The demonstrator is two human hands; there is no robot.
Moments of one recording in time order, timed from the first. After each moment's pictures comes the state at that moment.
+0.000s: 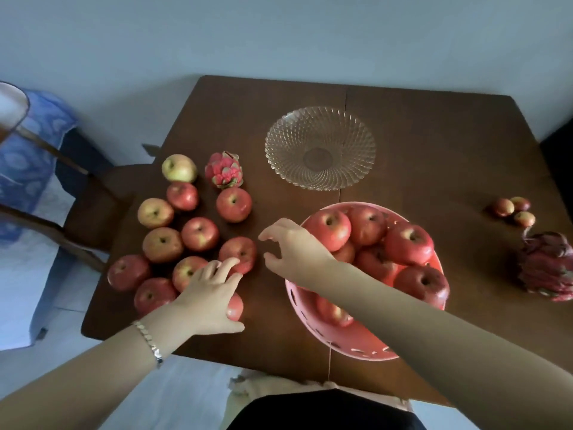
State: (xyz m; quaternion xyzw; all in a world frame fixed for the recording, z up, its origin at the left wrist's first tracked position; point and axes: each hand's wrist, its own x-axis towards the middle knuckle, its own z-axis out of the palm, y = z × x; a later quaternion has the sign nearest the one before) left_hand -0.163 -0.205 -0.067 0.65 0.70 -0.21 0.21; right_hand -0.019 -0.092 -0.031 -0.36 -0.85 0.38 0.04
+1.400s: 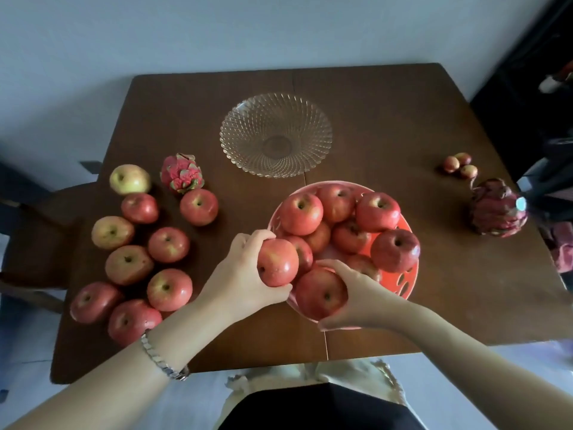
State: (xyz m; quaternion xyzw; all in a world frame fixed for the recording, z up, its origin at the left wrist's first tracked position) left_hand -0.112 -0.176 -0.026 0.62 0.69 0.17 0.34; right_hand 0.097 -0.145 -0.046 -0.51 -0.72 0.46 -0.06
